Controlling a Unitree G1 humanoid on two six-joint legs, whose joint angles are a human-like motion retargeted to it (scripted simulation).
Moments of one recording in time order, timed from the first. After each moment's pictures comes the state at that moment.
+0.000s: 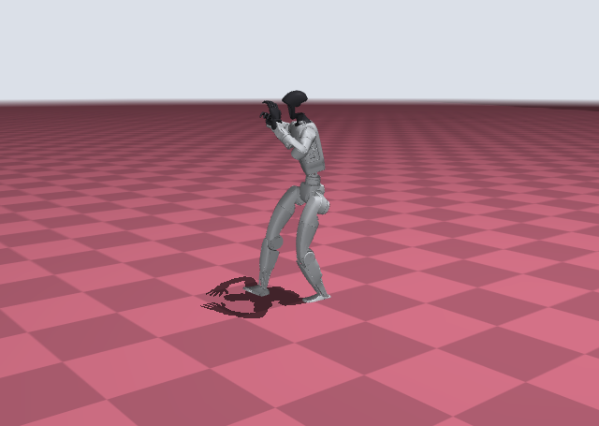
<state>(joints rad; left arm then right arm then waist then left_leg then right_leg) -0.85 1.17 0.01 -0.47 0.21 -0.36 0.42 -0.24 -1.31 -0.24 -0.69 -0.21 -0.46 -0.35 -0.28 -0.08 0.36 -0.21 0.01 0.09 0.77 -0.77 0.03 -0.51 0.07 0.23 0.43 -0.36 0.09</state>
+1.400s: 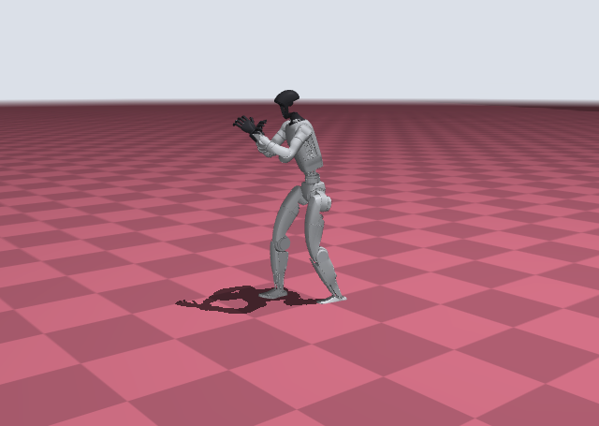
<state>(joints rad) -1.03 0.57 -0.33 -0.13 -0.02 -0.16 0.04 -1.12 -0.20 0.66 -0.10 0.34 -0.11 0.06 -0.14 0.00 0.27 -0.12 -0.02 0.01 0.50 -0.66 0.05 -0.60 0.09 0.18 0.53 -0.29 0.09</state>
